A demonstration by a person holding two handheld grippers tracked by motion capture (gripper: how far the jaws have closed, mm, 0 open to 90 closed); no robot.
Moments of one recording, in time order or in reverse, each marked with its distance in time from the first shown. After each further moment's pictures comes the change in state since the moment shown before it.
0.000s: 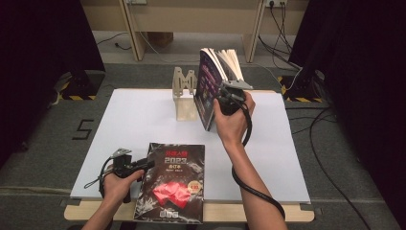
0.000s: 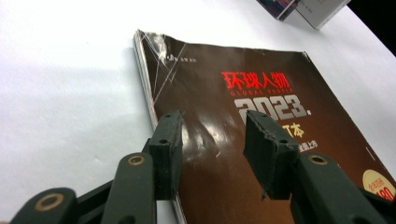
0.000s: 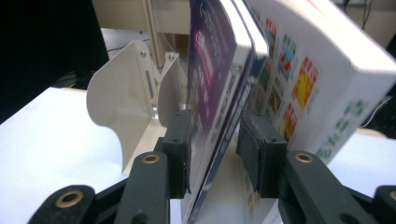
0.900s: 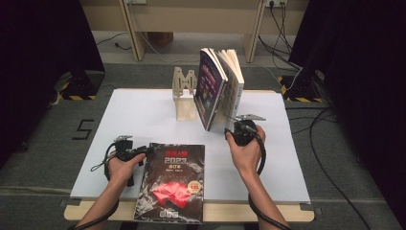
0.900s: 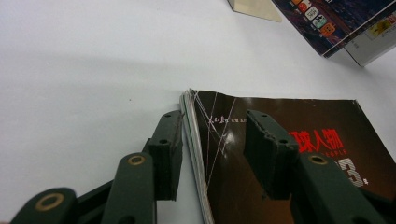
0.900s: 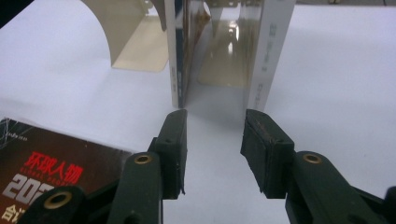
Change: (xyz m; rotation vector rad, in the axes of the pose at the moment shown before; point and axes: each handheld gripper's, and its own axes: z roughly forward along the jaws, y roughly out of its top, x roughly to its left) left arm 0.023 0.031 0.035 0.004 0.071 -0.063; right arm -0.041 -0.096 -0.003 0.248 0.085 0.065
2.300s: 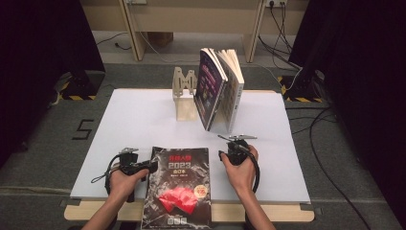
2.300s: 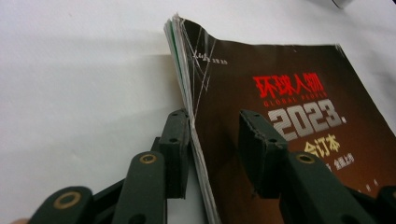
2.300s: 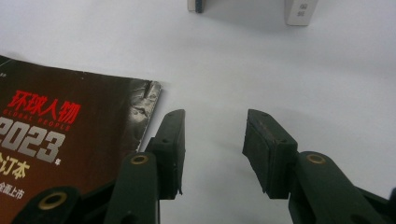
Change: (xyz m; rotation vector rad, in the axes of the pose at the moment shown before) left arm -0.031 -0.037 -0.025 0.103 -0.036 0.034; right arm 0.007 -0.060 0.026 0.159 0.056 0.007
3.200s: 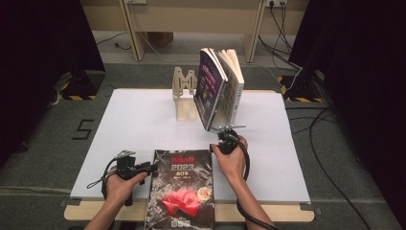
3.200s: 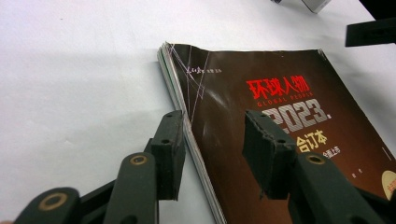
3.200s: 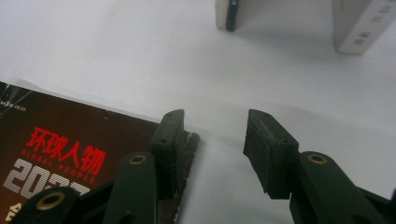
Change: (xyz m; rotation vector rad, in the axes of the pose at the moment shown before) left arm 0.000 -0.004 -0.011 -0.041 -0.035 0.020; right arm 0.017 0.033 0.027 0.059 0.048 -0.004
